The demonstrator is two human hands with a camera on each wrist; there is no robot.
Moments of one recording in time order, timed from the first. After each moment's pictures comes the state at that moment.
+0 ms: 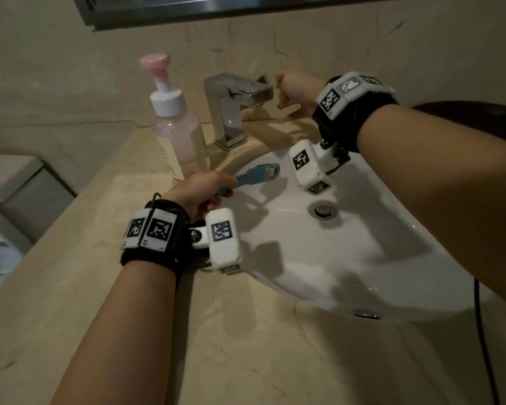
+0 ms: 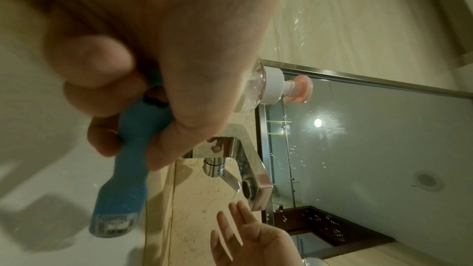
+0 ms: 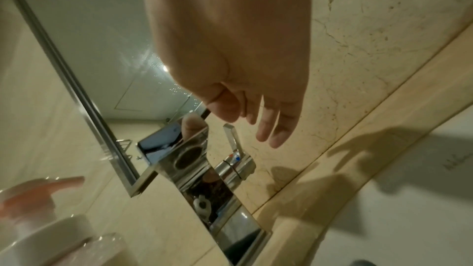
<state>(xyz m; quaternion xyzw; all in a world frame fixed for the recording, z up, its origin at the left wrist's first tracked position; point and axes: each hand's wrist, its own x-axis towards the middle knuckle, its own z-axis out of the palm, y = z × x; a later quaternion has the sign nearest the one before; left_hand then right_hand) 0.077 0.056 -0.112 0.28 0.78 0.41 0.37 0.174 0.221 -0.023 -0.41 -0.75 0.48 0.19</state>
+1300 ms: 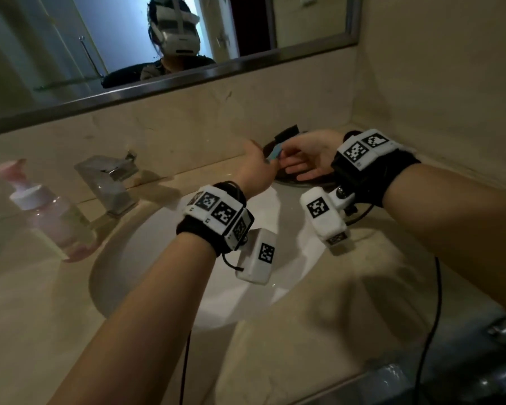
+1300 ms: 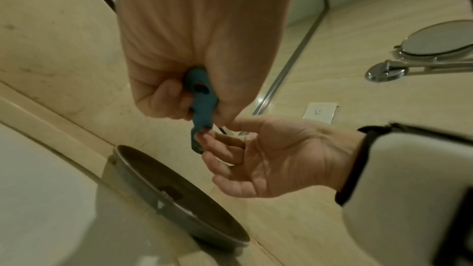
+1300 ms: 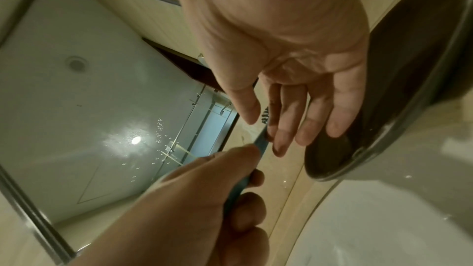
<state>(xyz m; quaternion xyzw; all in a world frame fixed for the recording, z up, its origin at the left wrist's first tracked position) 0.330 0.187 -0.047 0.58 0.70 0.36 0.21 0.439 0.235 -0.024 -0.54 -0.58 0.57 0.21</state>
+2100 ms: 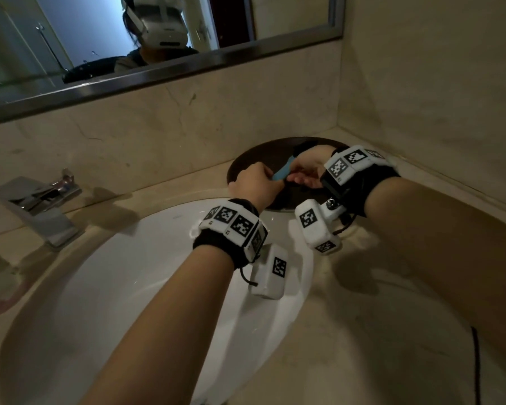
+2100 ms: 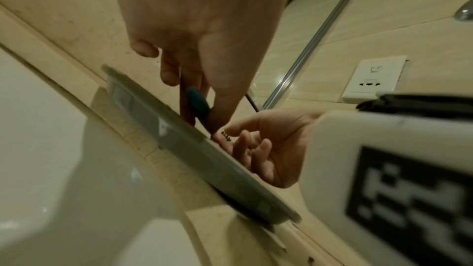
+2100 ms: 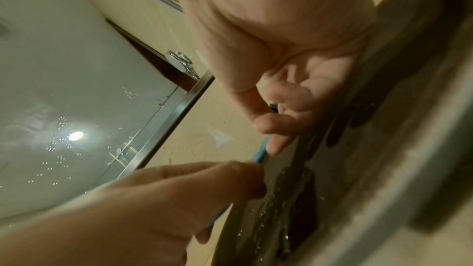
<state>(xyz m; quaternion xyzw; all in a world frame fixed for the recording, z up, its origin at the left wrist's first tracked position) 0.353 0.295 -0.096 0.59 0.75 0.28 0.13 0.463 0.340 -0.057 -0.61 -0.55 0.56 0.11</state>
